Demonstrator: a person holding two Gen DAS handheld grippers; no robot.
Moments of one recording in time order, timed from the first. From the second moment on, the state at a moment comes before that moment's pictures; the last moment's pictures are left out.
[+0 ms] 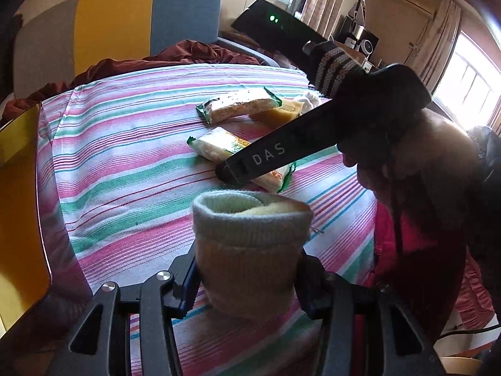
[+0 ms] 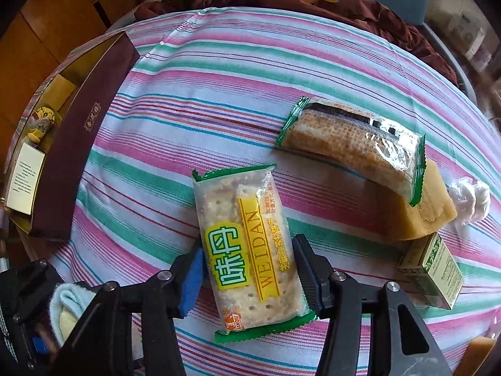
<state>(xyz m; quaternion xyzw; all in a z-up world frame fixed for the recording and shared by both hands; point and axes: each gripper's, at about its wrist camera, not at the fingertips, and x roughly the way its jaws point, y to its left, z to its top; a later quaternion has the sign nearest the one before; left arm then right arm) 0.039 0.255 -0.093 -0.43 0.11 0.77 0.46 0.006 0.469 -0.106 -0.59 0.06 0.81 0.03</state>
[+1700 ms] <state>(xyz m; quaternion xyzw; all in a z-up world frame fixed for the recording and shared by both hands) -0.136 0.019 -0.057 -0.46 0.00 0.88 0.13 -0.002 0.455 -0.079 -0.58 0.04 0.81 0.04</state>
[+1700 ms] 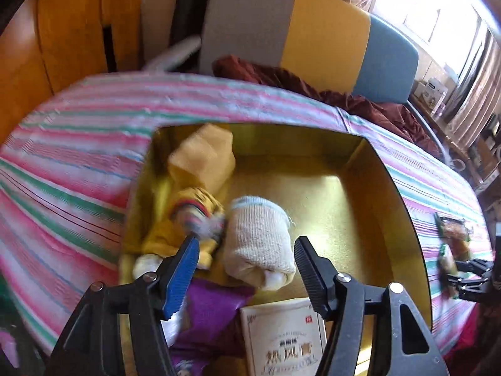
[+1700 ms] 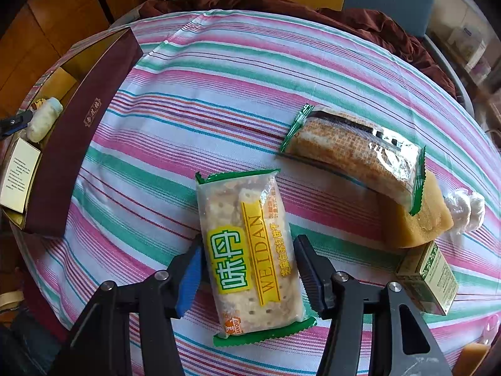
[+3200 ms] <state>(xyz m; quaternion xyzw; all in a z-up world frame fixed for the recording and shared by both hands) -0.038 0.027 -0.029 -0.38 0.00 0.91 0.18 0.019 0.369 -0.083 -0.57 0.05 0.82 0.07</state>
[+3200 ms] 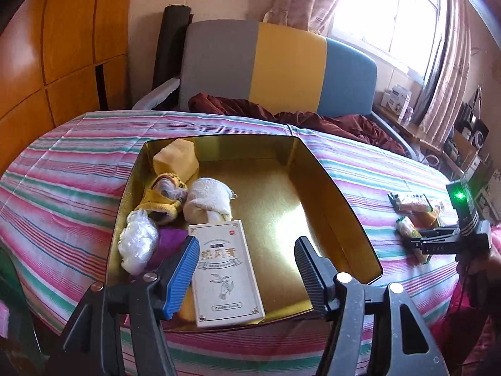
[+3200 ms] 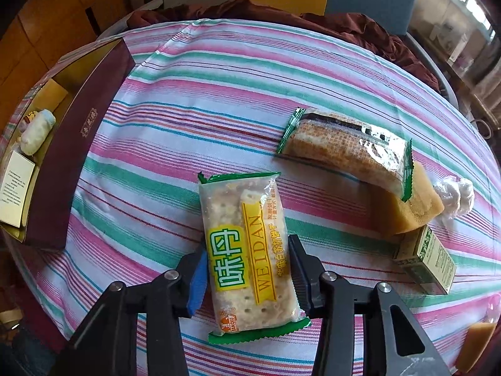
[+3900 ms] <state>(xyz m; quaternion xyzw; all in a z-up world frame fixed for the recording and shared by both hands) -0.046 -0.017 -0.033 -0.39 -0.05 0.91 0.15 -0.112 0.256 -0.023 -0.49 0.11 0.86 -0.09</state>
